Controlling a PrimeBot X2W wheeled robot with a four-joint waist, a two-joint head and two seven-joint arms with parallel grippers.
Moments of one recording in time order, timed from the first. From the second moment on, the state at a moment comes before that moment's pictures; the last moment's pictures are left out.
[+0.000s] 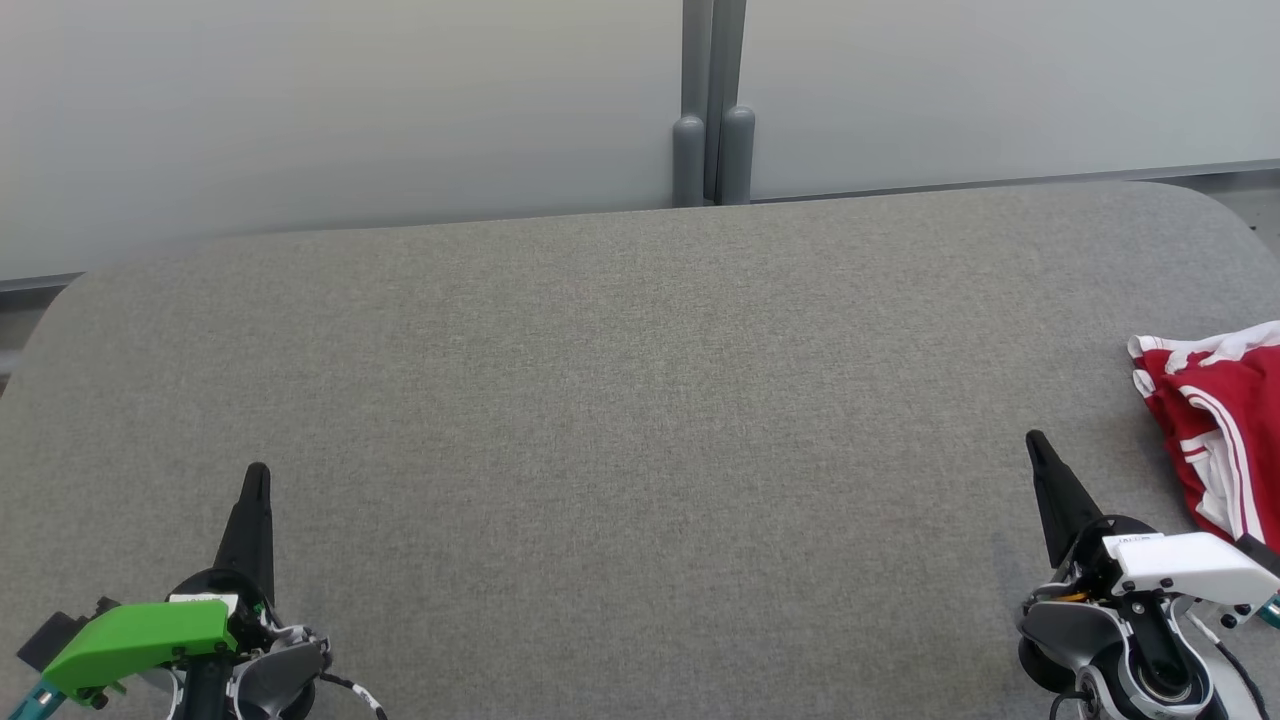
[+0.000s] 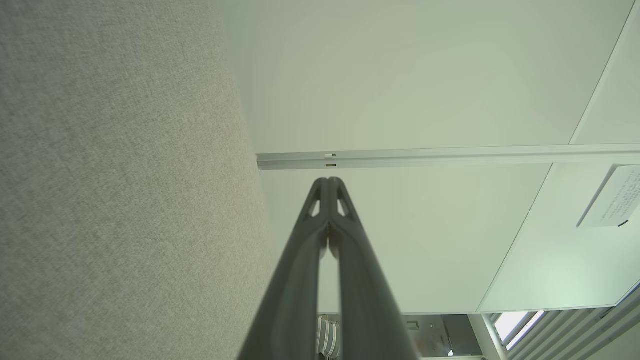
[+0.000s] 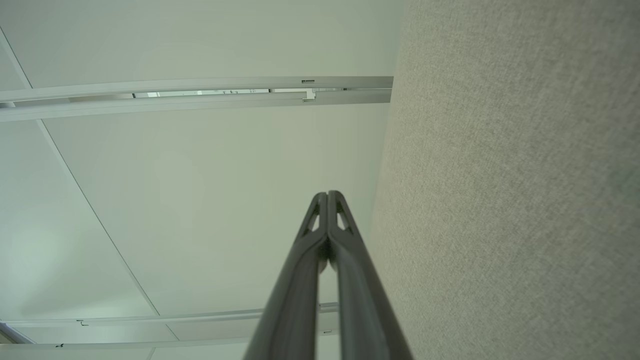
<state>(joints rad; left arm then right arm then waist) -0.09 0.05 0.12 0.23 -1.61 -0.13 0.11 -0.11 -0.05 -0.10 0.25 1.61 0.13 0.11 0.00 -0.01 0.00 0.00</state>
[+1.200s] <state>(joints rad) -0.09 0.05 0.12 0.23 -1.61 -0.13 0.11 -0.11 -0.05 -0.10 0.25 1.61 0.13 0.11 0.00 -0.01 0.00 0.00</state>
